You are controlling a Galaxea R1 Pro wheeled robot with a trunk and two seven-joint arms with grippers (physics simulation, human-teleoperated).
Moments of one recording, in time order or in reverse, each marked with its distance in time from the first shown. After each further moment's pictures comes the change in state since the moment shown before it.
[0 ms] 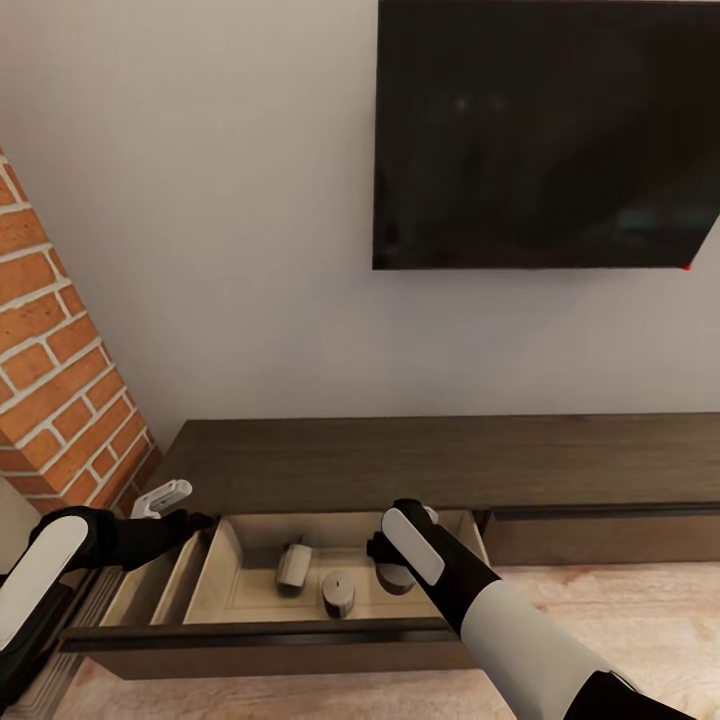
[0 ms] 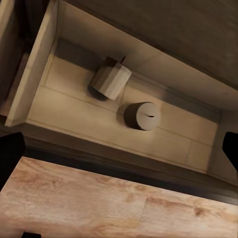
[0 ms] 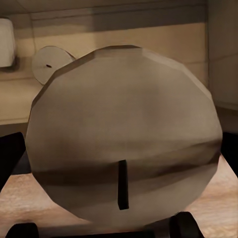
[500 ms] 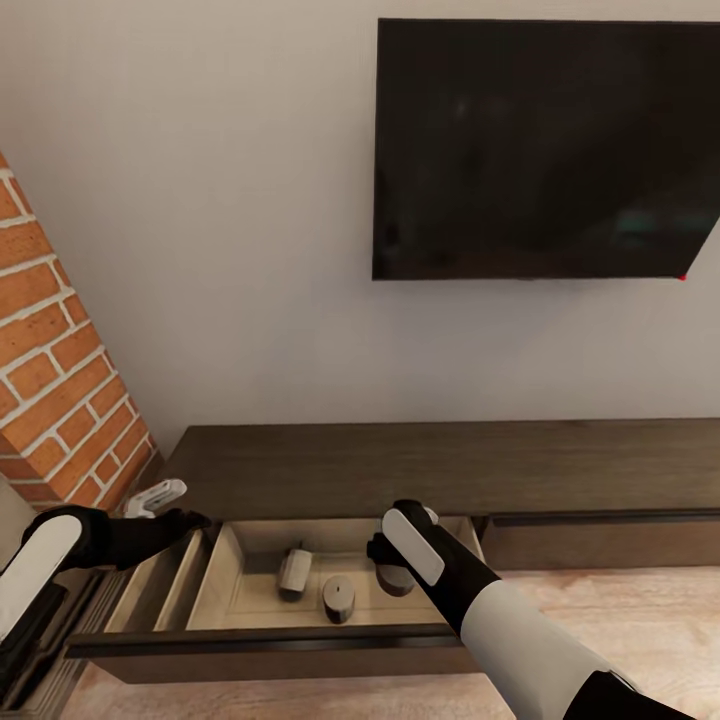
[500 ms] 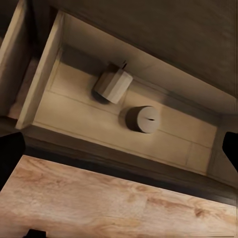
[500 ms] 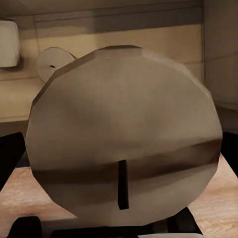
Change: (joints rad) left arm 0.000 0.018 0.005 0.002 0.002 0.000 0.000; right arm 0.000 0.001 0.000 0.007 -0.001 0.002 0.003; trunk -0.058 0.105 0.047
